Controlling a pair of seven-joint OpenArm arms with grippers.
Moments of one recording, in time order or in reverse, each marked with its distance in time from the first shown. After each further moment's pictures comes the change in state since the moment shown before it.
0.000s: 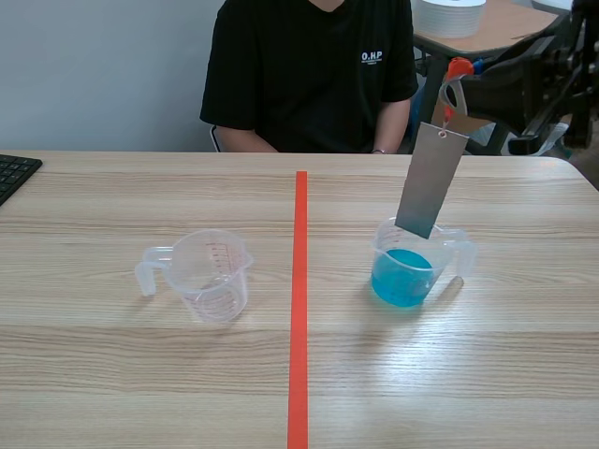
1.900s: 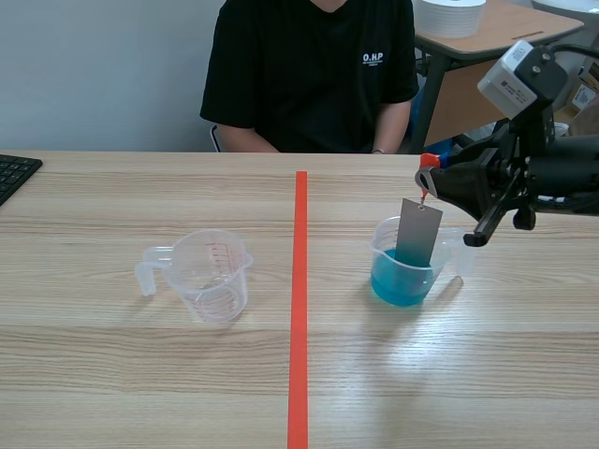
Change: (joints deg) left arm 0.0 0.0 0.0 -2.4 0.0 0.0 0.0; right arm 0.0 0.0 -12.0 -16.2 -18.3 -0.1 23.3
